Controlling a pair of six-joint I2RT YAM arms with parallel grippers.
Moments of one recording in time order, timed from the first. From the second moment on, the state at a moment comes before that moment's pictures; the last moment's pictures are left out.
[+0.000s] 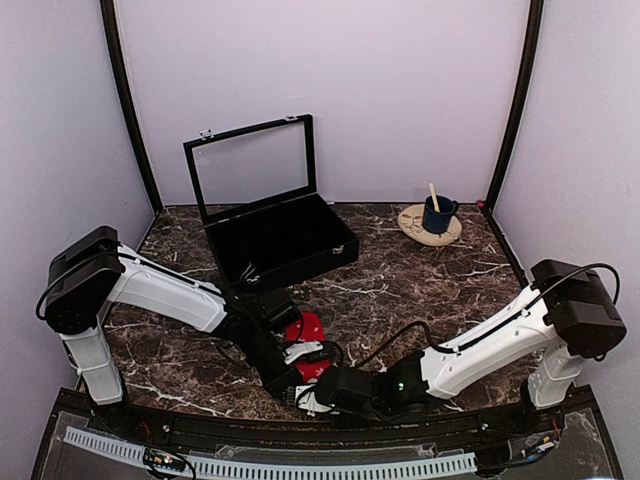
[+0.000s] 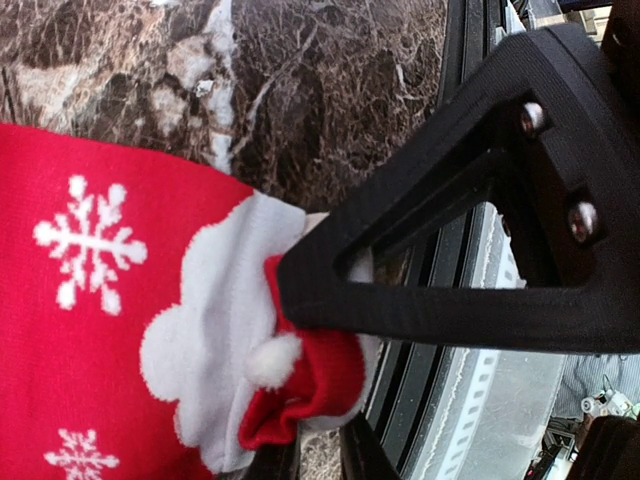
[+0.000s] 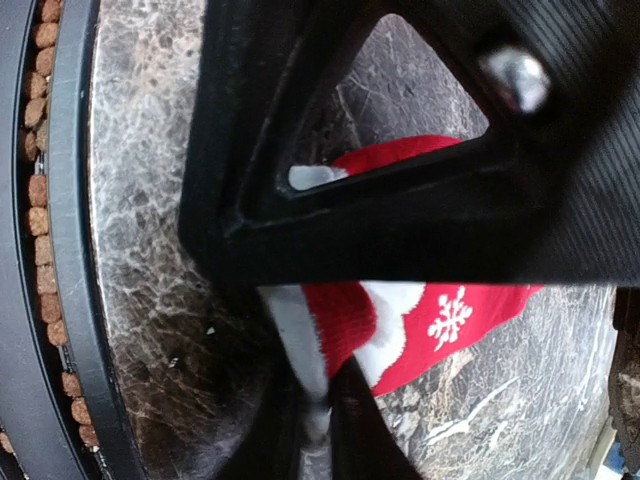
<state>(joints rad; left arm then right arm) -1.02 1.81 0.94 -0.39 0.68 -0.06 1.51 1.79 0.89 -0.07 0.39 -0.25</state>
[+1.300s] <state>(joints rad) -0.99 1.46 0.67 -0.19 0.32 -0.24 1.19 1.84 1.10 -0.44 -0.37 -0.01</state>
